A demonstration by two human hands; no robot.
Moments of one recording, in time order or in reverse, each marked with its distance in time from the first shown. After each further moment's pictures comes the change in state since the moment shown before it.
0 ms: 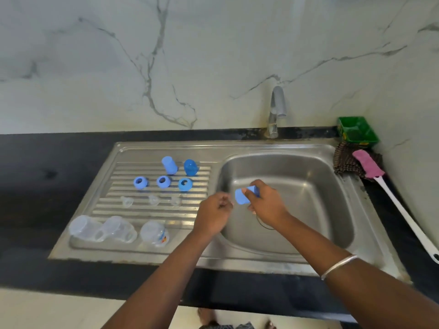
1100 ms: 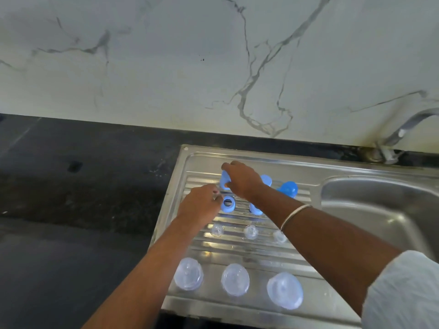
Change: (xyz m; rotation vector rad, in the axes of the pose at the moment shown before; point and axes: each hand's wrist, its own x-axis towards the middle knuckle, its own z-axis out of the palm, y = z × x) left_hand 0.149 -0.154 -0.294 0.358 -0.098 -0.056; right_hand 0.186 -0.223 0.293 -0.753 -0.263 -0.376
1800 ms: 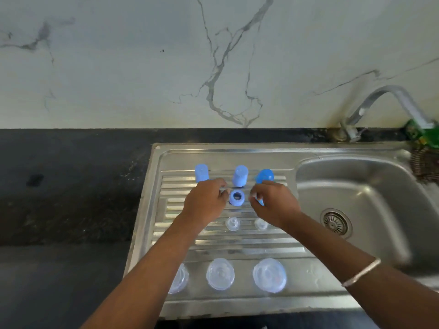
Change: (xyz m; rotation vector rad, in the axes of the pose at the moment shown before) left_hand 0.010 0.036 0.040 0.035 -0.035 0.284; right_hand -0.145 0.046 -0.010 0.171 0.174 0.338
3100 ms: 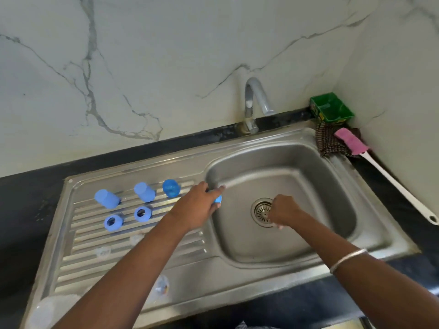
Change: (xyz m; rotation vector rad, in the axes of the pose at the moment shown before) left_hand 0.030 0.200 0.135 0.512 -0.244 0.447; right_hand -0.073 0.276 -0.089 0.407 -0.404 0.609
